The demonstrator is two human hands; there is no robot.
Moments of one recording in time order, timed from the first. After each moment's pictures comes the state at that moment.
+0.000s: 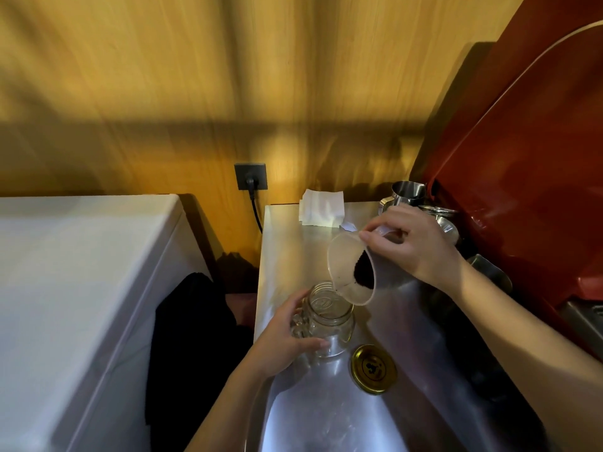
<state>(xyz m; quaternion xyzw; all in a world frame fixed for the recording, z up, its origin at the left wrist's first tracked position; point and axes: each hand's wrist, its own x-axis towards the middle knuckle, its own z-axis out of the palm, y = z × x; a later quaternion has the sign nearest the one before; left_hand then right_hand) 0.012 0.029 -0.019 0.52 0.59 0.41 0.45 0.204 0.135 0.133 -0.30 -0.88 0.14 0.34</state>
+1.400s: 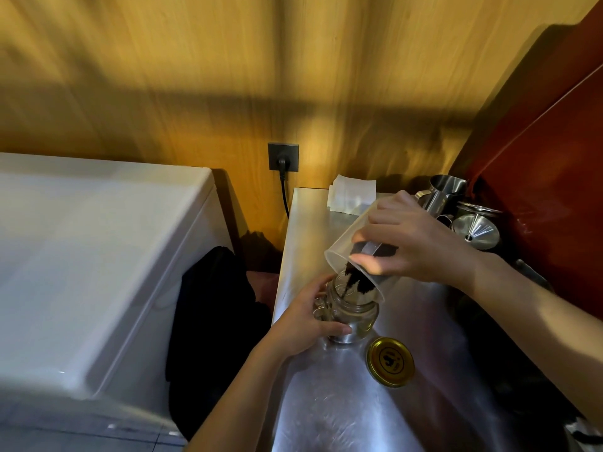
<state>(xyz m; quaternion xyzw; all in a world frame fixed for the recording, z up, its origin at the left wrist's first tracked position) 0.018 0.028 -0.017 0.51 0.59 0.43 0.45 0.169 0.129 0.138 -0.09 -0.98 -0.01 0.19</state>
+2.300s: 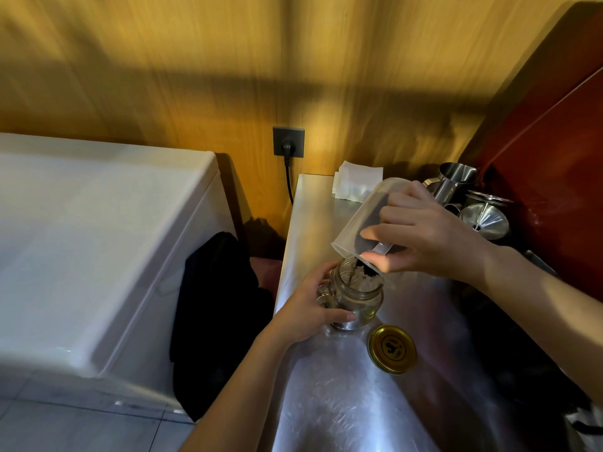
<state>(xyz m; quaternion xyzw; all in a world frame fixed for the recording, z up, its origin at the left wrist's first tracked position) 0.021 0.027 -0.019 0.50 0.59 0.44 0.44 0.174 0.136 0.125 0.01 -0.96 -0.10 0.26</state>
